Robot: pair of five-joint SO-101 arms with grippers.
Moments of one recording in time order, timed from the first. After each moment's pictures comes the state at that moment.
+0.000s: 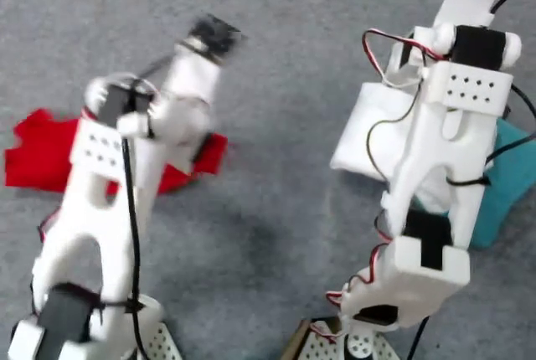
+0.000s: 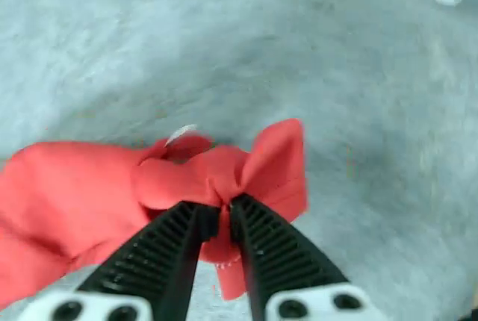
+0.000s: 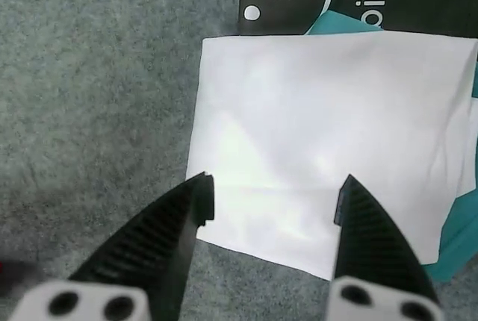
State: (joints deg) left arm 16.4 -19.6 -2.0 97.1 -13.8; right arm 12.6 10.2 -34.8 101.0 -6.3
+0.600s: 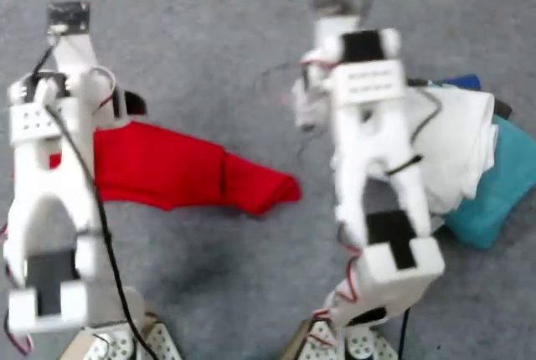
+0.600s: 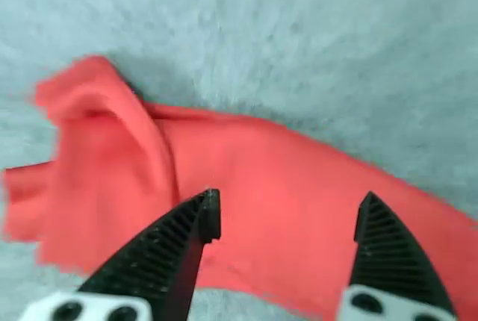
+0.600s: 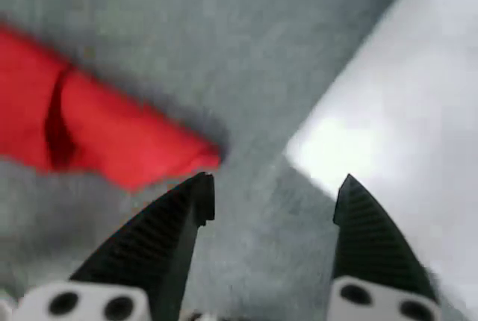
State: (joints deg) left arm -14.8 -2.3 7.8 68.5 -4.3; right arm -11.6 8.5 -13.9 100.9 -0.1
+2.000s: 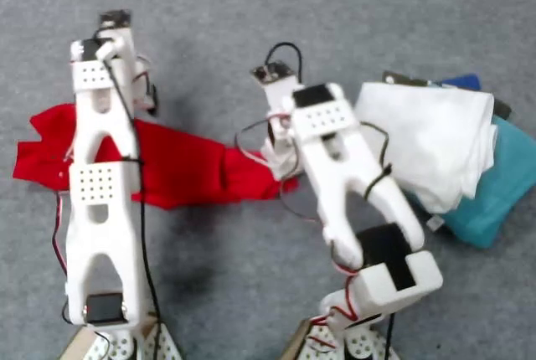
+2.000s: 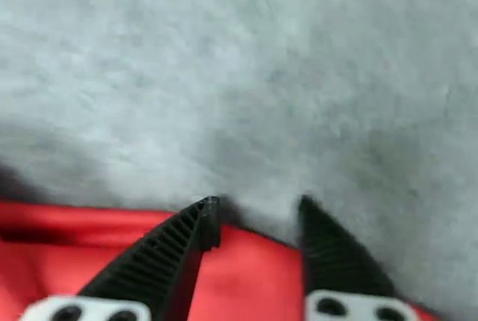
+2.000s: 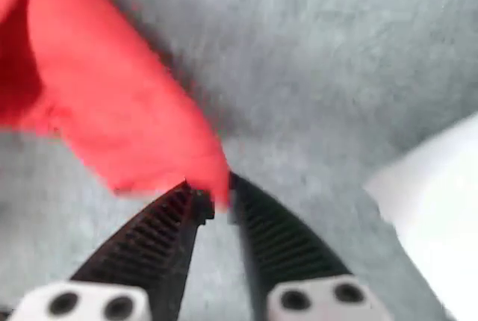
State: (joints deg) left arm -9.3 67.1 -77.0 100.4 0.6; right arm -16.6 5.0 12.4 84.0 9.6
